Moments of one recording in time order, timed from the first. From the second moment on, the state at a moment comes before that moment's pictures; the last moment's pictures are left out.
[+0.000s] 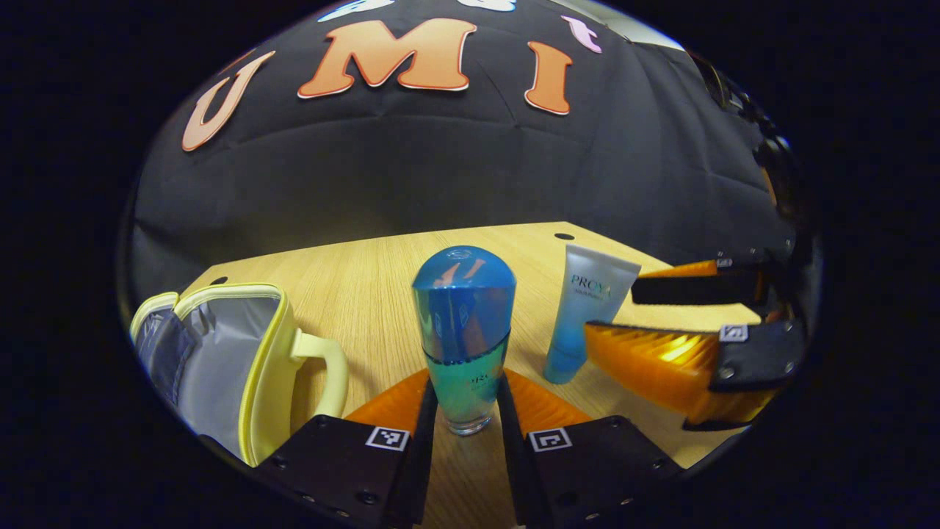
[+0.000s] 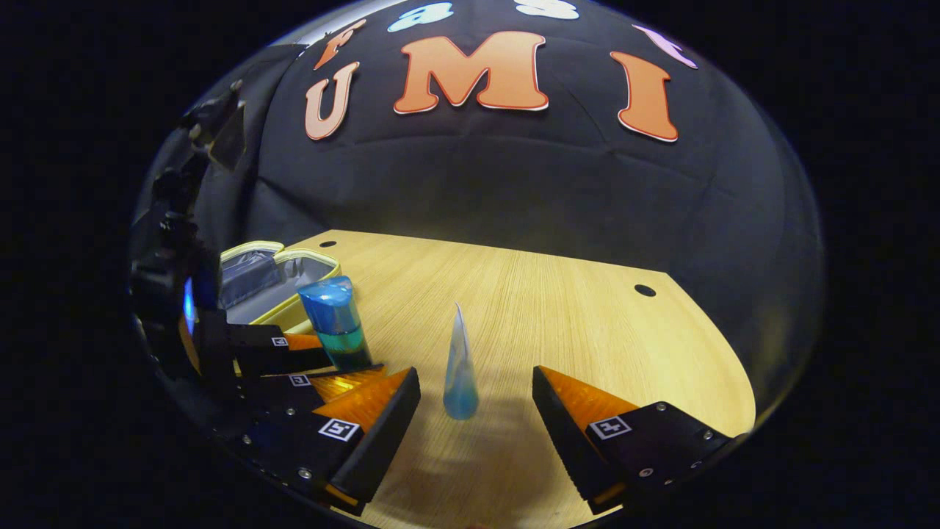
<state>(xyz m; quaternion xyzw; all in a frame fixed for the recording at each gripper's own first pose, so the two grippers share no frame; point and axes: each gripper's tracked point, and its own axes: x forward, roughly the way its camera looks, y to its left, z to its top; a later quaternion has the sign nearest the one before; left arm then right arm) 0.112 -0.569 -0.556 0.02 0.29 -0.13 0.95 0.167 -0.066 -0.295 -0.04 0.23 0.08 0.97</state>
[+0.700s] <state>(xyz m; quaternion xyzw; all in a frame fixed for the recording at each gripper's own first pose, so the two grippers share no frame) 0.117 -0.524 -0.444 0.03 0.23 -0.11 0.97 0.190 -0.027 -0.313 0.00 0.28 0.11 0.95</state>
